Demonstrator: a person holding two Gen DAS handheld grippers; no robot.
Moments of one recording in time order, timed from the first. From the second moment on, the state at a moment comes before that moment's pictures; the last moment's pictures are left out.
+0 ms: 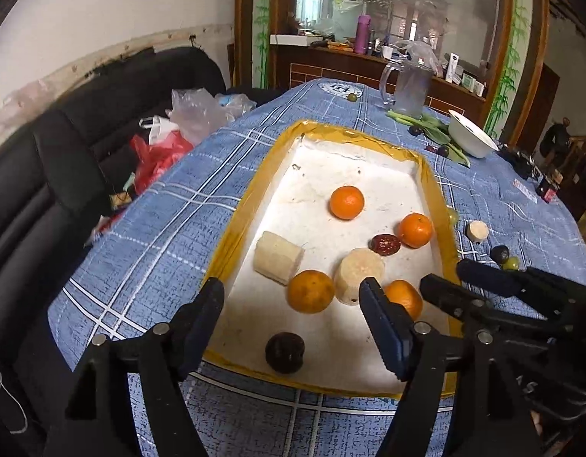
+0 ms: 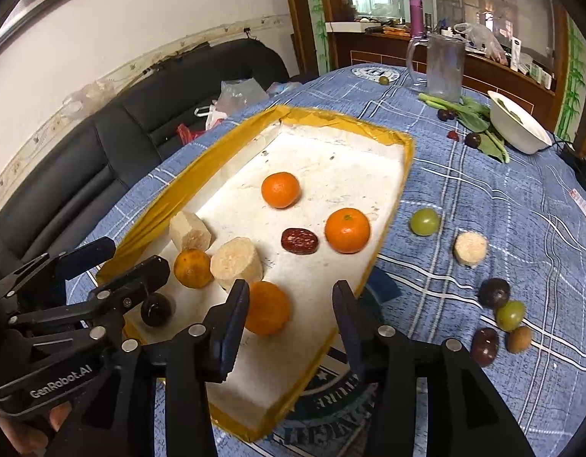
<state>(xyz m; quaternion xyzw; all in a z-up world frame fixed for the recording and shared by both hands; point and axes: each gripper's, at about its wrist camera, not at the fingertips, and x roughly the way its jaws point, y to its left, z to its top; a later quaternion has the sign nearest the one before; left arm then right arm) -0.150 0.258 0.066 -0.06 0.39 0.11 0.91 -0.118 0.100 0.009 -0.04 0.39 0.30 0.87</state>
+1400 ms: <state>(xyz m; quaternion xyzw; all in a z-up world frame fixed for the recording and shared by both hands) -0.144 0.167 0.077 -0.03 0.40 -0.01 0.92 -0.065 -0.042 0.002 0.02 0.41 0.17 0.90</state>
